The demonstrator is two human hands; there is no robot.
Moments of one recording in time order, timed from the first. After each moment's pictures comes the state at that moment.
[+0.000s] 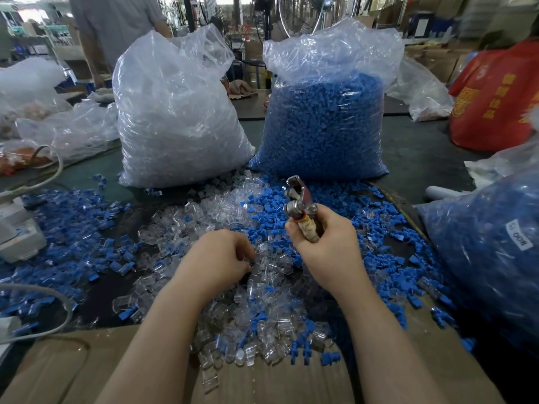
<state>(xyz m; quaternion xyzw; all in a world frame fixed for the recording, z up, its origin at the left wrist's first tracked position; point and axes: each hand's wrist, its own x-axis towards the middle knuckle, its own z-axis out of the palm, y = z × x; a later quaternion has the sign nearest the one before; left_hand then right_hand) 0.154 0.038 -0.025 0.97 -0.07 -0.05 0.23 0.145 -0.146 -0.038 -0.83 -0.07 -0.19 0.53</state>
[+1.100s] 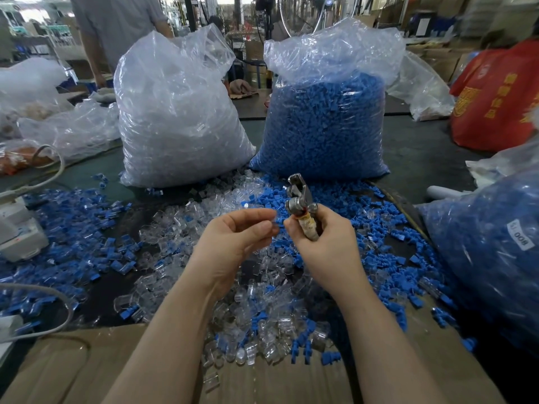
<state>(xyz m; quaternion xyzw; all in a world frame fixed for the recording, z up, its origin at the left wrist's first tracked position) 0.148 0.017 -0.016 0.61 -0.01 -0.07 0.79 0.146 -0.144 -0.040 -0.81 -0.06 -0.18 0.56</state>
